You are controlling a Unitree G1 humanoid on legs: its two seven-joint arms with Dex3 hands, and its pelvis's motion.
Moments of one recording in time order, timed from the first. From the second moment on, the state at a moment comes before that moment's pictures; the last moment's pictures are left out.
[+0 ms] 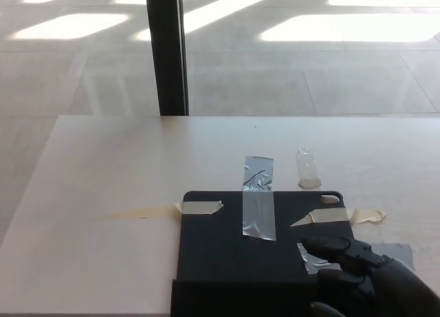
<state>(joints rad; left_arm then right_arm) -0.22 0.67 0.85 1.24 -0.42 0.09 0.05 0.16 -0.20 0.06 -0.59 -0.18 0.64 0.47</state>
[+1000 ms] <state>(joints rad) -0.22 0.67 0.85 1.24 -0.42 0.09 0.05 0.28 -0.13 -0.18 -0.69 0.00 1.01 0.59</state>
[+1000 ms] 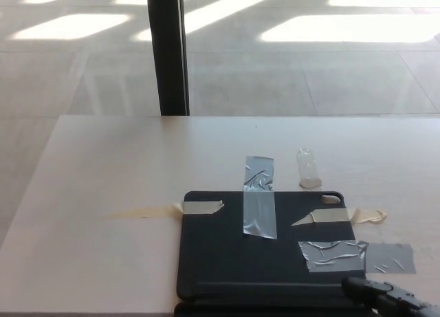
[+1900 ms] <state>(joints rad) -0.22 0.67 0.84 1.24 -0.42 0.09 0.05 0.27 -0.11 -0.51 -0.73 0.11 1.39 0.64</state>
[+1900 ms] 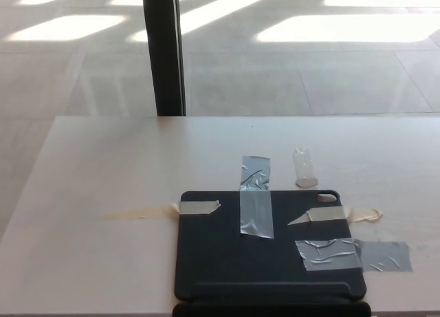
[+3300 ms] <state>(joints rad) -0.15 0.67 0.84 1.24 -0.42 0.09 0.05 -0.12 -0.42 -1.22 0.03 0.12 1.02 0.41</state>
